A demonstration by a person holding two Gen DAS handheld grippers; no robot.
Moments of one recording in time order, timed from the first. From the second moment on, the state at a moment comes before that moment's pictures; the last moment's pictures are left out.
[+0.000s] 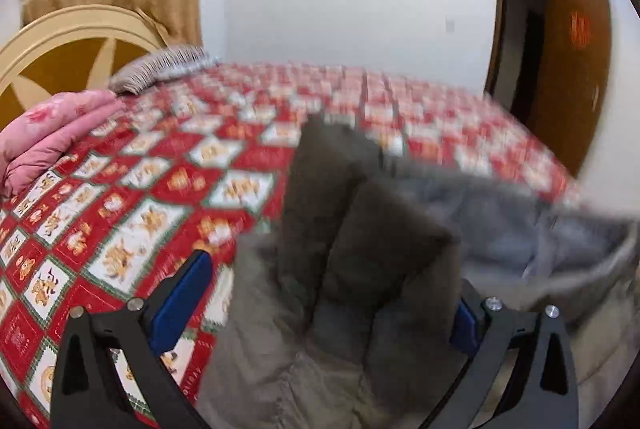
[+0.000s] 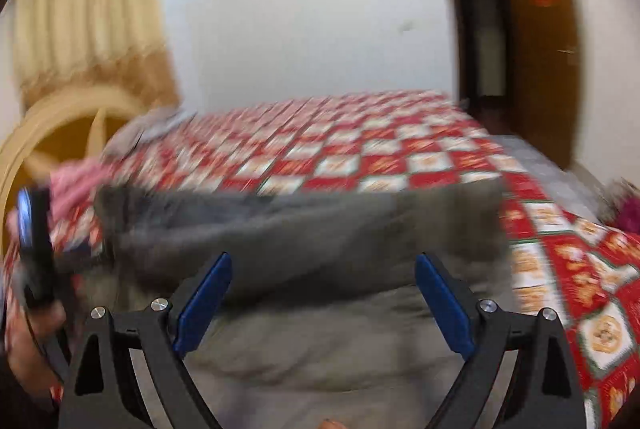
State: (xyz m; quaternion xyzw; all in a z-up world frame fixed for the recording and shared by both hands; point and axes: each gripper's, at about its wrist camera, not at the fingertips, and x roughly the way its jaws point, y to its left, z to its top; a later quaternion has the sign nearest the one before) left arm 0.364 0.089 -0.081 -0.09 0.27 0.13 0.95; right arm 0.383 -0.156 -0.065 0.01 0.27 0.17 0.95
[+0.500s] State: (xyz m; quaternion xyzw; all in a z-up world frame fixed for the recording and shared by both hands) left arm 0.354 0.119 -0.109 -0.12 0.27 0.17 0.94; right arm 0.476 -0.128 -0.138 0.00 0.41 0.09 0.91
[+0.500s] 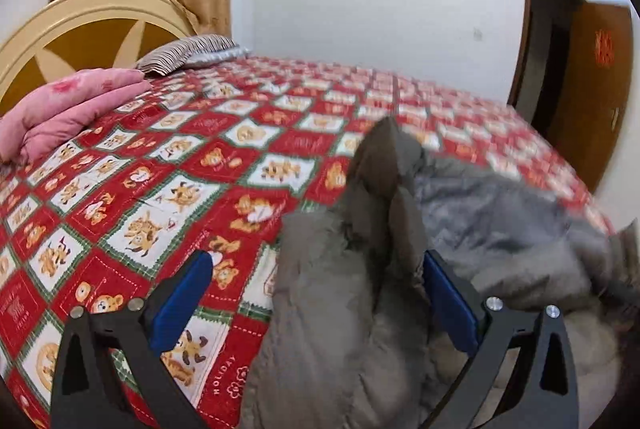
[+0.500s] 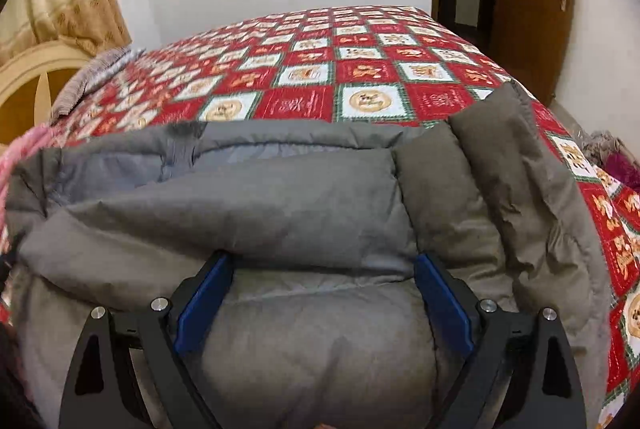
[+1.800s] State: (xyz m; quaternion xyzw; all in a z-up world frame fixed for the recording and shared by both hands) left arm 0.414 0.067 -0.106 -0.04 0.30 0.15 0.94; right arm 0.490 -0.101 -0.159 0.01 0.40 0.10 0.91
